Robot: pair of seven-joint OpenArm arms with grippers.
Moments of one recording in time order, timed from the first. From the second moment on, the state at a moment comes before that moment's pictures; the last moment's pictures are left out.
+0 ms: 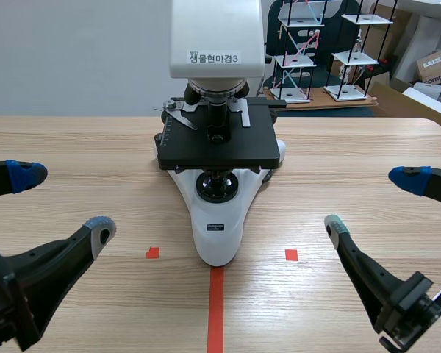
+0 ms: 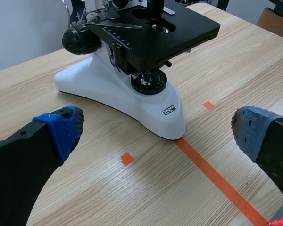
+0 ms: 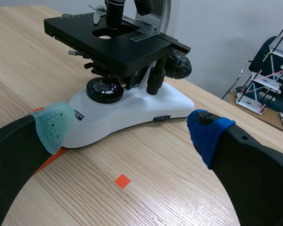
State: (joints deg) left arm 48.0 -32.4 -8.9 120.2 -21.5 -27.5 -9.6; right arm -43.9 22.9 10.4 107.4 -4.4 26.6 35.1
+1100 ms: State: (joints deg) left arm 48.0 -32.4 -8.9 120.2 -21.5 -27.5 -9.6; right arm -43.9 22.9 10.4 107.4 -4.4 26.6 34.6
